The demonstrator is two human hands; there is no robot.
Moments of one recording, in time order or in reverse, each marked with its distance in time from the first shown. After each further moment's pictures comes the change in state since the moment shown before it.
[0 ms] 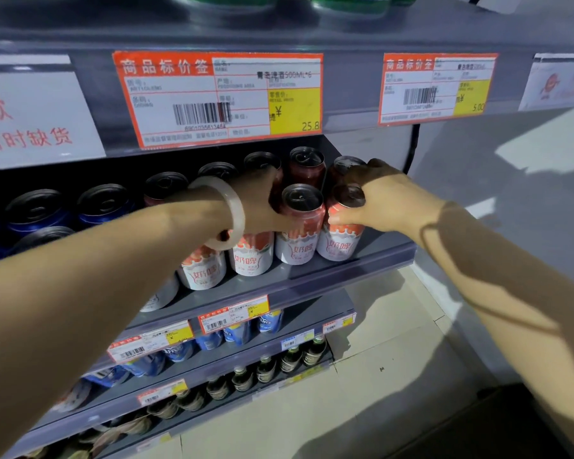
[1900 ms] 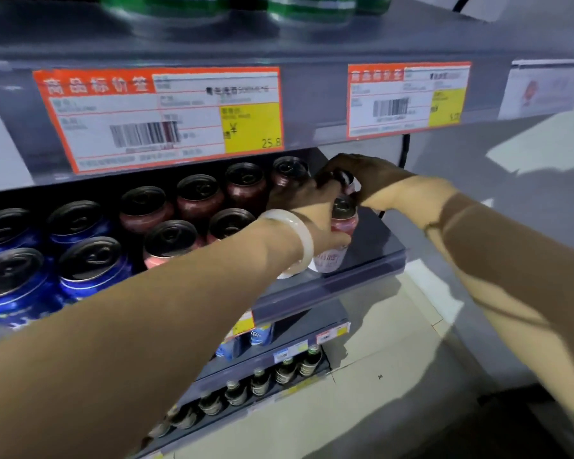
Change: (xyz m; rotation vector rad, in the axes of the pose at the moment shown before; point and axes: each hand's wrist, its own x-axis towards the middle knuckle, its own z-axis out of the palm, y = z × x) left_hand 0.042 0.062 0.045 0.162 0.203 0.144; right_hand 0.058 0.048 0.003 0.033 -0.058 -0.085
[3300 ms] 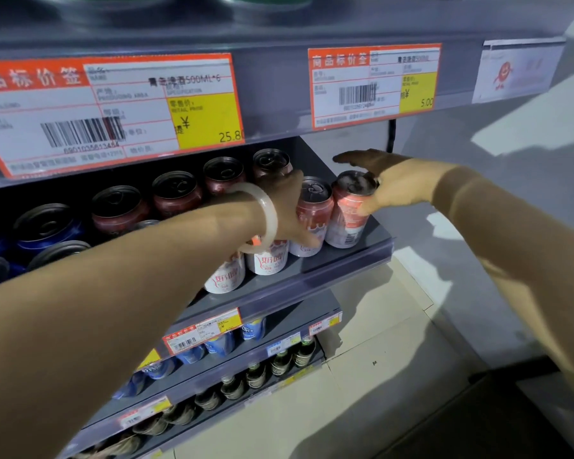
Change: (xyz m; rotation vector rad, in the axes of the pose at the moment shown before) left_hand 0.010 -0.016 -0.008 -0.065 -0.258 -0.081; right_hand -0.045 0.017 -0.023 0.115 -0.177 0.189
